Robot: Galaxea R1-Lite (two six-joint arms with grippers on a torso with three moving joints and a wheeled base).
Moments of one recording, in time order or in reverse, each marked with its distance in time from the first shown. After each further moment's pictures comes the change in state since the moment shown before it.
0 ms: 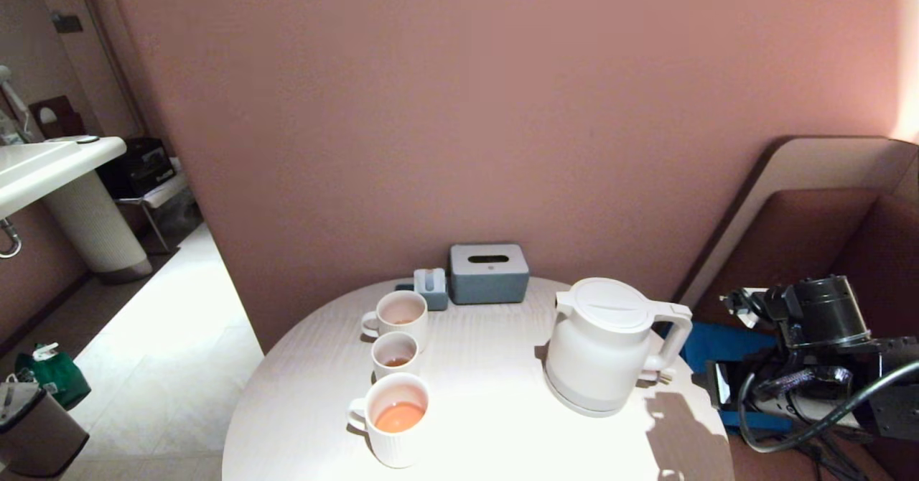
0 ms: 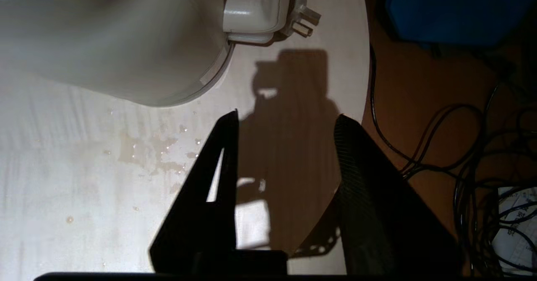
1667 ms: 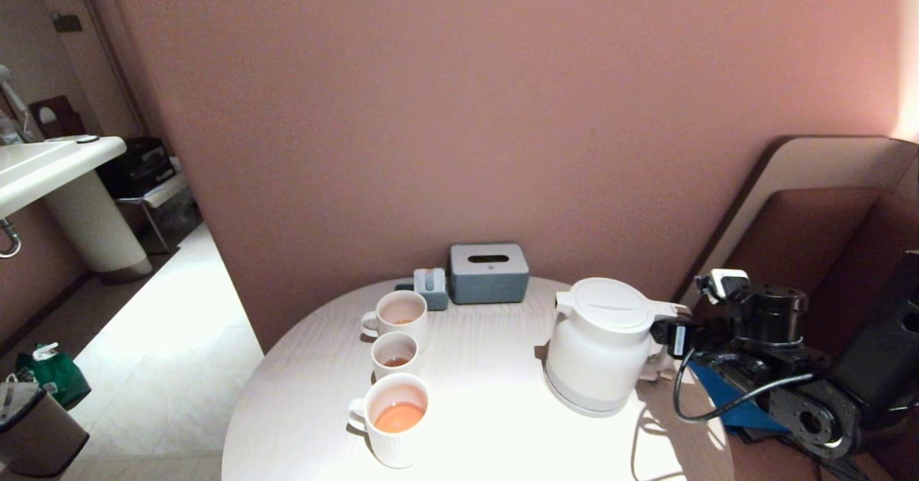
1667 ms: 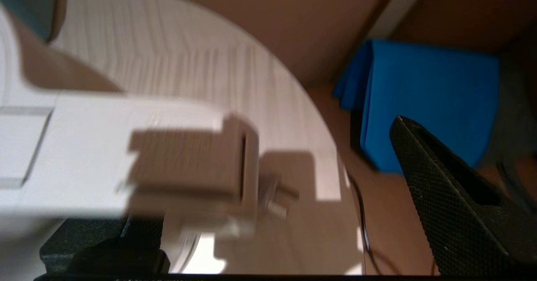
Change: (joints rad) left arm 0.000 0.000 0.000 0.000 0.000 0.000; right arm -0.063 0.444 0.049 -0.900 -0.073 -0.119
